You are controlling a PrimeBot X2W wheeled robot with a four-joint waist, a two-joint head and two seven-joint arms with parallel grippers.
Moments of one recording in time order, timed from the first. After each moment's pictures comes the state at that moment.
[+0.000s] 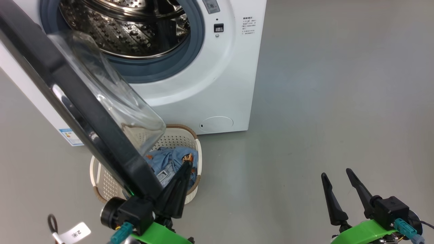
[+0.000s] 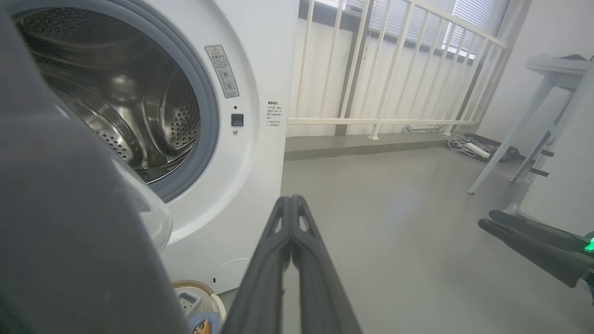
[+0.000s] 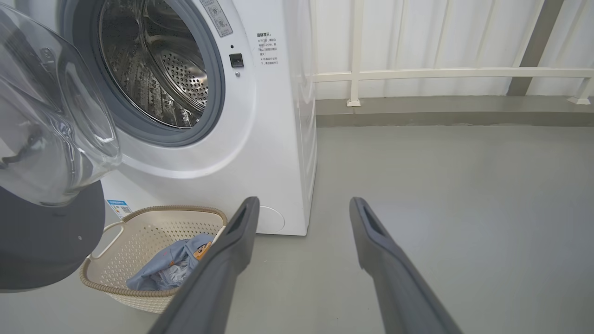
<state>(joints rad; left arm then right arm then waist) -0.12 0.05 -0.41 0.03 -0.26 -0.13 -0.26 -0.02 -0.06 -0.03 0.17 0.13 0.13 -0.25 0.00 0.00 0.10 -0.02</state>
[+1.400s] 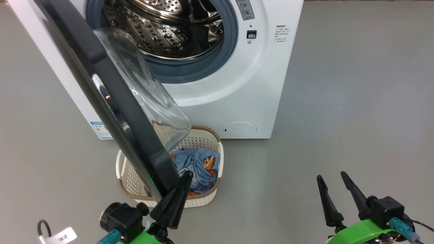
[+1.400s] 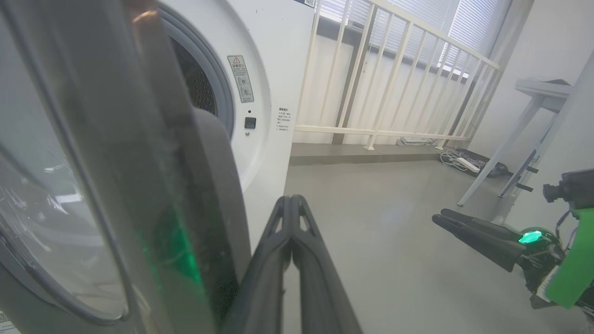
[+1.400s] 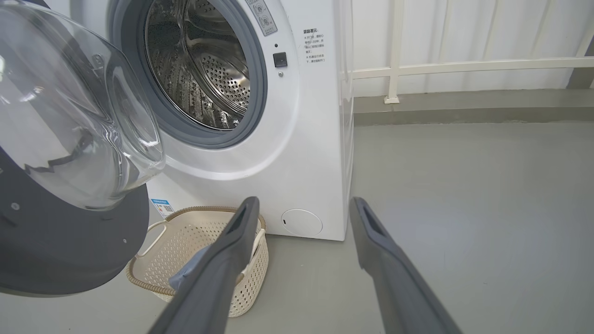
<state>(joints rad) -0.07 0.04 -0.32 0.04 -0.29 -0.10 -0.26 -0.04 -0.06 -0.01 0.22 0.18 0.13 -0.25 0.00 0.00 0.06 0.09</state>
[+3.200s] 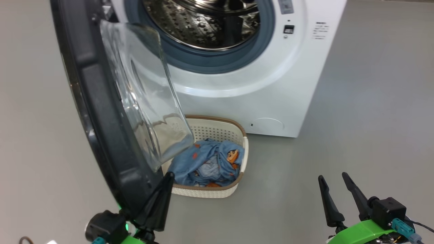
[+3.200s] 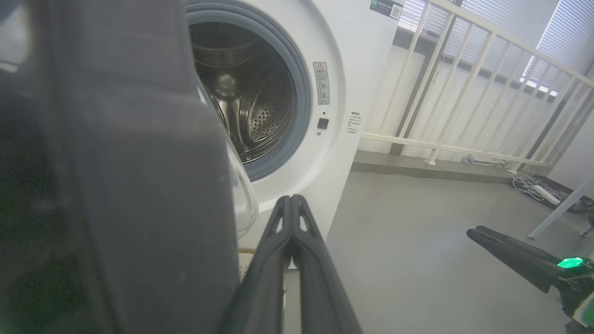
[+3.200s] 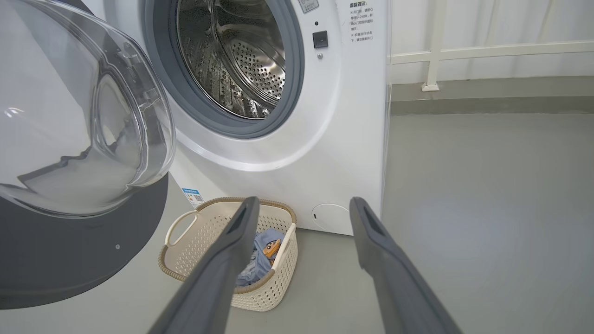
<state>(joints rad) -0.02 0.02 -0.25 0.01 -0.29 -0.02 -0.26 -0.04 -0.06 -0.02 0.22 0.20 0.13 -0.25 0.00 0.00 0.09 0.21</state>
